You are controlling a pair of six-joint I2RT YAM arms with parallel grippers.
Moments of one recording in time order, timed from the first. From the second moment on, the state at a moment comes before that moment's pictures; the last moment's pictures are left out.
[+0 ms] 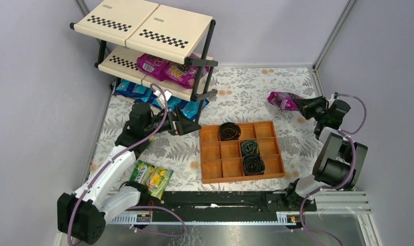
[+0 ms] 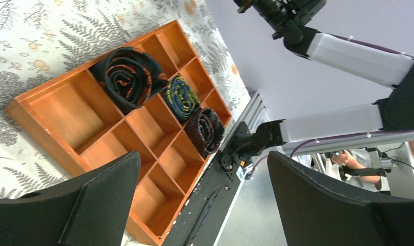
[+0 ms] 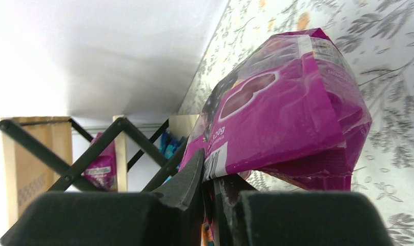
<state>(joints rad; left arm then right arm) -0.33 0.98 0.71 -0.02 0.77 -0.71 -0.48 1.53 0.69 0.49 -0.74 1.05</state>
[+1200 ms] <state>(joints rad) -0.39 1.01 0.44 0.71 0.95 -1.31 0.27 1.07 0.76 0.27 -1.15 0.95</state>
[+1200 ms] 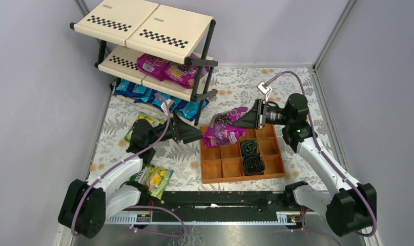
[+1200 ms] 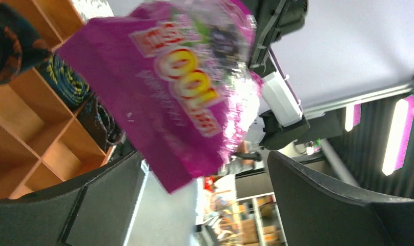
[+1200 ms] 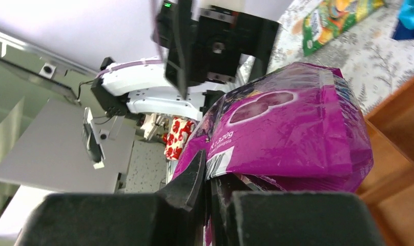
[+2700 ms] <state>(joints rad) -0.57 1.38 0.24 1.42 0.71 -2.08 0.51 1.39 0.71 1.00 -1.15 1.18</state>
